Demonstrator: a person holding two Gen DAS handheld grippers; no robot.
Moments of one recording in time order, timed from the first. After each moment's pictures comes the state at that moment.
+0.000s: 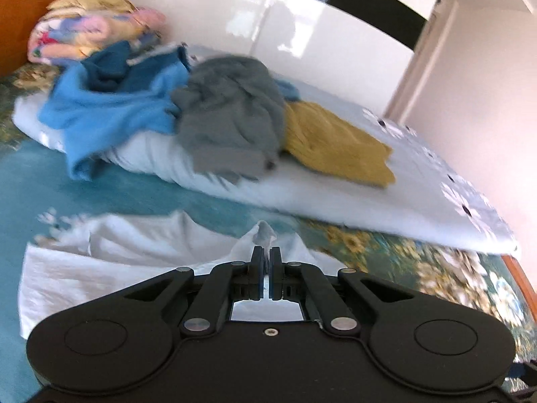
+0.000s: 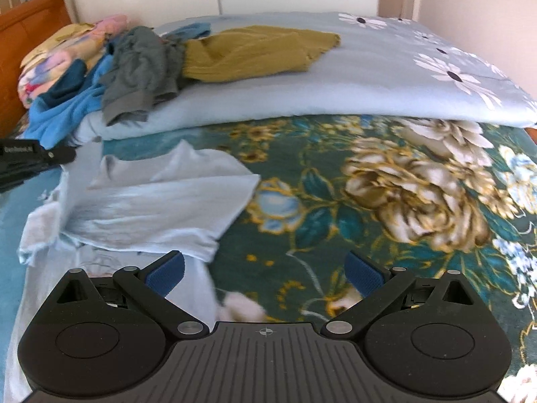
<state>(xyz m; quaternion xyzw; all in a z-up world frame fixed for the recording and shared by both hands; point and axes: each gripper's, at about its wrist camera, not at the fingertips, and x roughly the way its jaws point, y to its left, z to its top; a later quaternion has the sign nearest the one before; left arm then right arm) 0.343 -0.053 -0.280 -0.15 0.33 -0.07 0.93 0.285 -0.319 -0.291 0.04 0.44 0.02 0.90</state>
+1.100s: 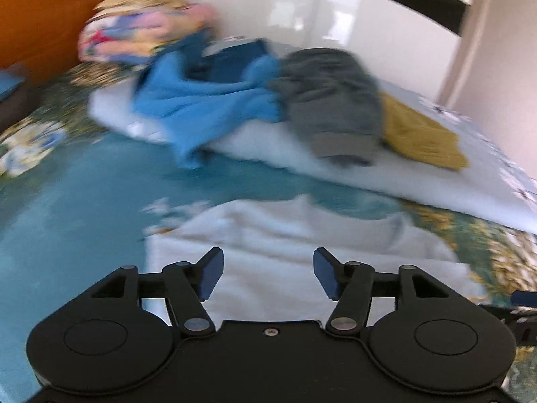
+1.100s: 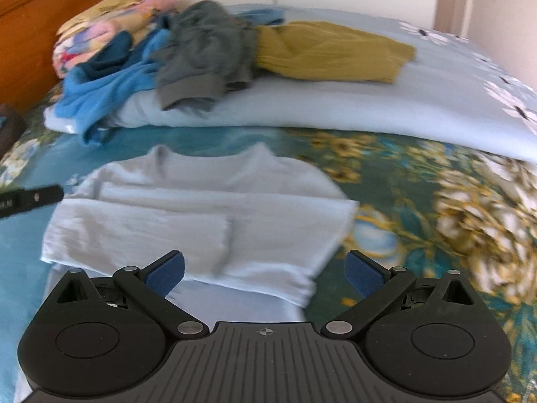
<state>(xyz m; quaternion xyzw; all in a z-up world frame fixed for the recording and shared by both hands) 0.313 0.066 -0.296 -0.11 0.35 0.03 0.93 0.334 -0.219 -0.302 0.00 0.45 0.09 0.89</state>
